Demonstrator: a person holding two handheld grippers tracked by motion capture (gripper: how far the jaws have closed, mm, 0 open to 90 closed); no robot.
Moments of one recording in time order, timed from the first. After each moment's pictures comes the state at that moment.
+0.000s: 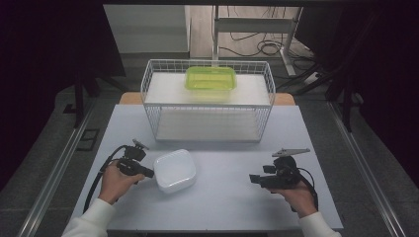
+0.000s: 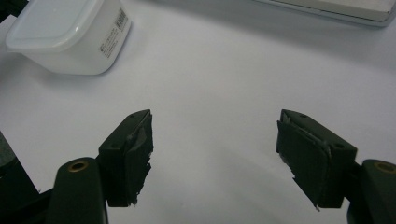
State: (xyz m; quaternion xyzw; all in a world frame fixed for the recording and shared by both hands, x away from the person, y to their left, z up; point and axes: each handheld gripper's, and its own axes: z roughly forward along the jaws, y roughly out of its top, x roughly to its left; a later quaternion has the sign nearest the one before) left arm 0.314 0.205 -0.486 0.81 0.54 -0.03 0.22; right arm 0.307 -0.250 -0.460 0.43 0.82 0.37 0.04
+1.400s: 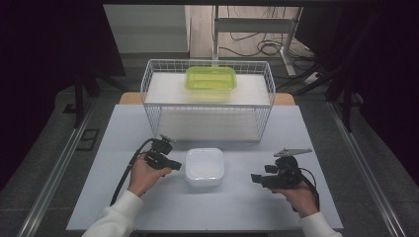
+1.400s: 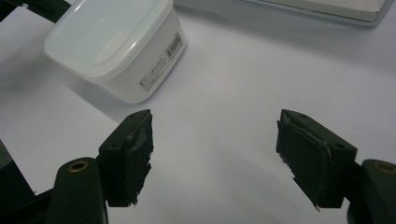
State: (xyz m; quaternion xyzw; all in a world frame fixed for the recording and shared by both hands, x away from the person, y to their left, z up) left arm 0.329 0.142 -0.473 0.82 0.49 -0.02 0.28; right arm 0.307 -0.254 -0.460 0.44 0.82 0.37 0.05
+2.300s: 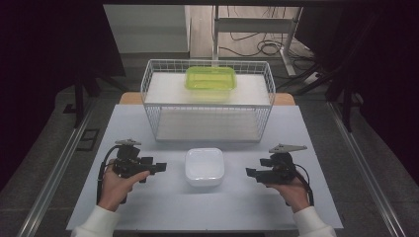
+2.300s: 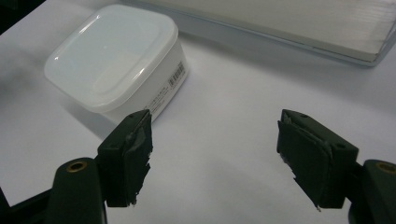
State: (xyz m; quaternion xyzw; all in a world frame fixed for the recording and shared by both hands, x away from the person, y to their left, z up) left arm 0.287 0.205 -0.459 0.74 0.52 0.00 0.42; right arm 0.316 -0.239 -0.458 0.42 0.81 0.40 0.08
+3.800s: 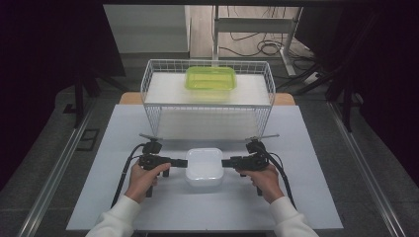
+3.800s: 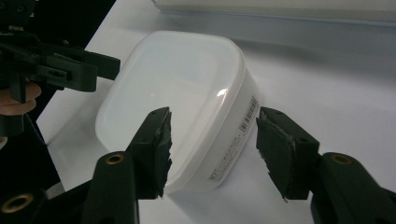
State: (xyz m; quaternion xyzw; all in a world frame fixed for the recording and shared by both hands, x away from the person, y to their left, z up) left arm 0.330 0.162 -0.493 0.69 0.56 -0.15 0.43; right arm 0.357 -0.178 -0.476 0.47 0.78 0.41 -0.08
